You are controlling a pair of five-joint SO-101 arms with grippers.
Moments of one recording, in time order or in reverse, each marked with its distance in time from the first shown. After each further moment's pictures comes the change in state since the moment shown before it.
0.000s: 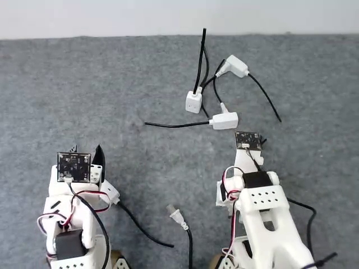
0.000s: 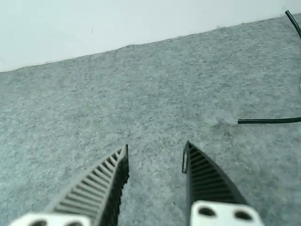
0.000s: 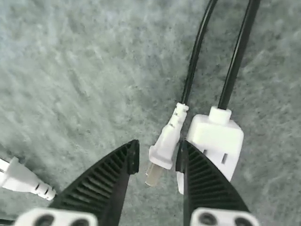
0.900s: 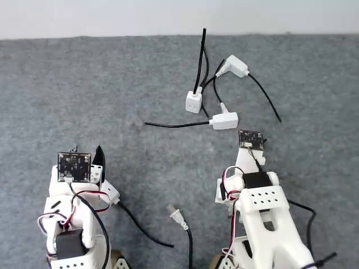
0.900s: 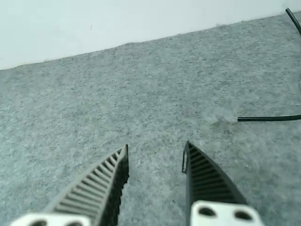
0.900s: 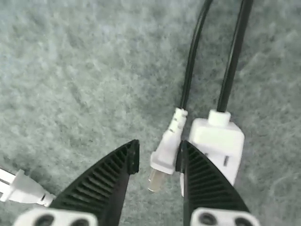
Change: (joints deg) left arm 0.0 0.0 0.4 0.0 0.0; right arm 0.3 0.0 0.4 -1.8 -3.4
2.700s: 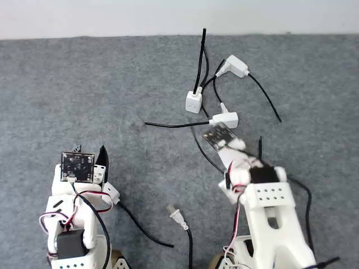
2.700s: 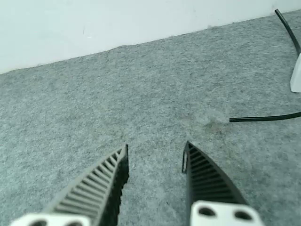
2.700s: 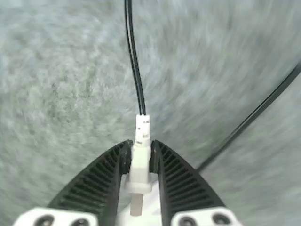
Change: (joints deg) left arm 1.8 0.0 0.0 0.0 0.0; right arm 3.2 0.0 -5.0 -3.3 48.3
